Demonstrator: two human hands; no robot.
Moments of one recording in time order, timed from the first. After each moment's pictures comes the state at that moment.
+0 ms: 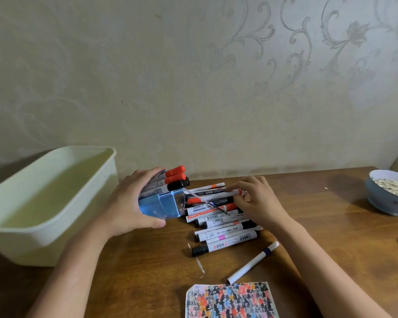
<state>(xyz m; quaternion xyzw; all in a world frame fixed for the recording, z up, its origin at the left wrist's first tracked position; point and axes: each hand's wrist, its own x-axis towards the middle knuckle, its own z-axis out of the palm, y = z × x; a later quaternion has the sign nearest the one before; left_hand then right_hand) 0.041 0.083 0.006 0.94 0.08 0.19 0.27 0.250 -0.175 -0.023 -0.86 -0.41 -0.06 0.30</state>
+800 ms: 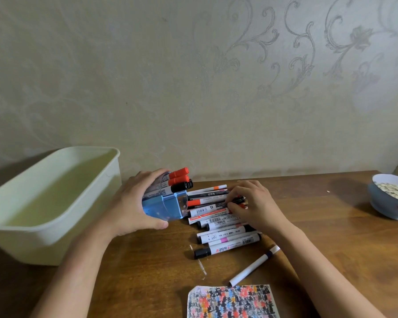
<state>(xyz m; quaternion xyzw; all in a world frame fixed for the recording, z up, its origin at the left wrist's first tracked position) 0.042 0.083 0.005 0.94 0.07 0.19 0.25 0.241 -0.172 -0.020 -0.84 -0.46 -0.08 0.28</state>
